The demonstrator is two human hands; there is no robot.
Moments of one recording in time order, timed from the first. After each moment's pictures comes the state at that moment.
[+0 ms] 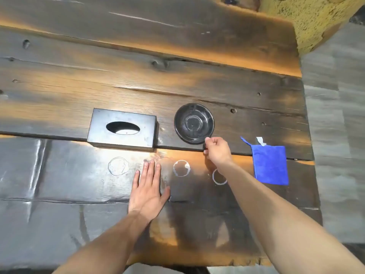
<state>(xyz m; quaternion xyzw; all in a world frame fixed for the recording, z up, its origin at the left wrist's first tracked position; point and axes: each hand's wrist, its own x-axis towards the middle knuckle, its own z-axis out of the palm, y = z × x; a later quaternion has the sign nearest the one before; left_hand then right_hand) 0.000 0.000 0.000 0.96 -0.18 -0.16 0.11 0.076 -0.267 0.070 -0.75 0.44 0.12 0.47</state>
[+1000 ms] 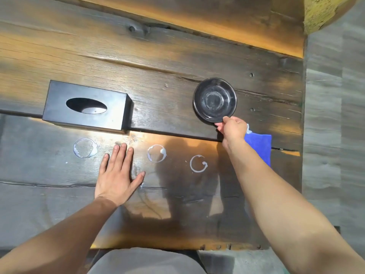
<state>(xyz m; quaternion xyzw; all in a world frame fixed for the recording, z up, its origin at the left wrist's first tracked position) -0.001 0.000 -0.008 0.98 -0.16 -0.13 0.06 0.085 -0.381 0.051 -0.57 0.57 -0.08 0.59</state>
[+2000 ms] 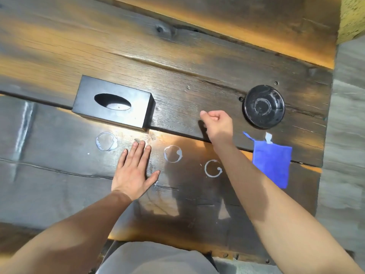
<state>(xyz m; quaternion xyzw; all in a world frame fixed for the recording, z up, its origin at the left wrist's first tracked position) -0.001 -0.002 -0.008 0.98 -0.17 -0.12 0.06 0.110 -0.291 0.068 -0.75 0.40 0.07 0.52</state>
